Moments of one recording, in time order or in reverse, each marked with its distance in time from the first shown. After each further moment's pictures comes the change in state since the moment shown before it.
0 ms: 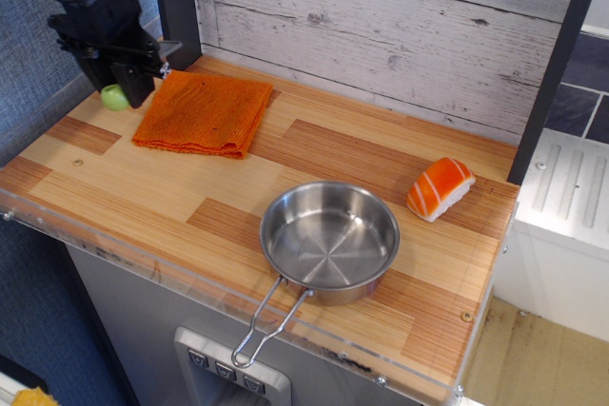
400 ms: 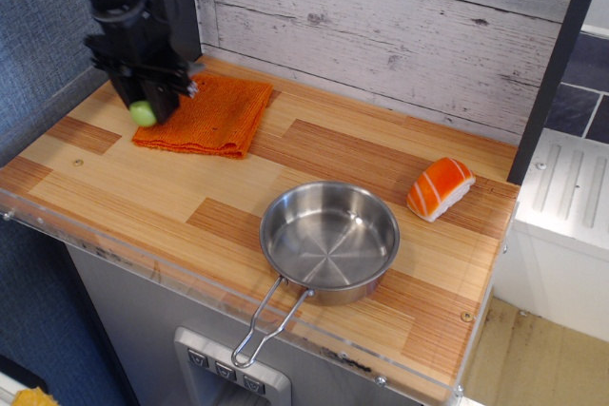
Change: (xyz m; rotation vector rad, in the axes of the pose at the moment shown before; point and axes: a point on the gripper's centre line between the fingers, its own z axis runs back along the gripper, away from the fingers) arm 0.013 -0.014 -0.036 -0.005 0.055 -0.030
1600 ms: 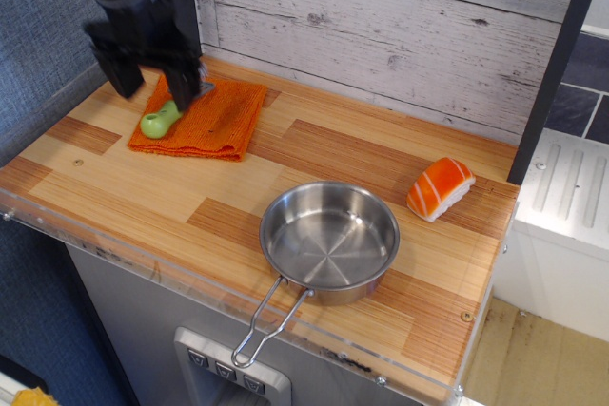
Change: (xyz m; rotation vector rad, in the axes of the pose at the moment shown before) arm -0.002 -0.004 0.044 0.028 -0.079 0.108
